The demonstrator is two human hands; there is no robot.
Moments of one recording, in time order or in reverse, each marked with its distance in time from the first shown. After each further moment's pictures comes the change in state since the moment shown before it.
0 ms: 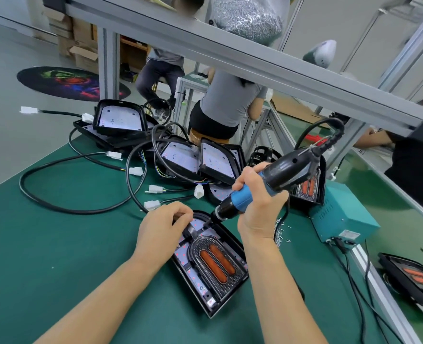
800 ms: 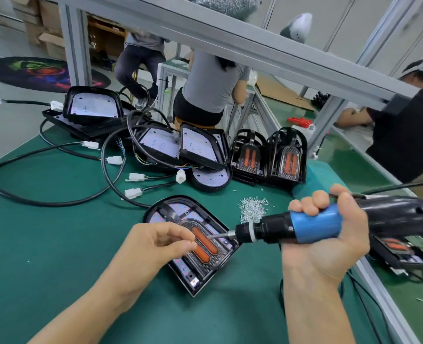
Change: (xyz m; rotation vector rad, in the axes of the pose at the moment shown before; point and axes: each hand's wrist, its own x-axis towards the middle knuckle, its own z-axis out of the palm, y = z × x) left_hand -0.058 0.027 -0.014 -0.598 -0.358 -0.216; right_hand -0.047 -0.087 -0.061 0.342 0.365 0.072
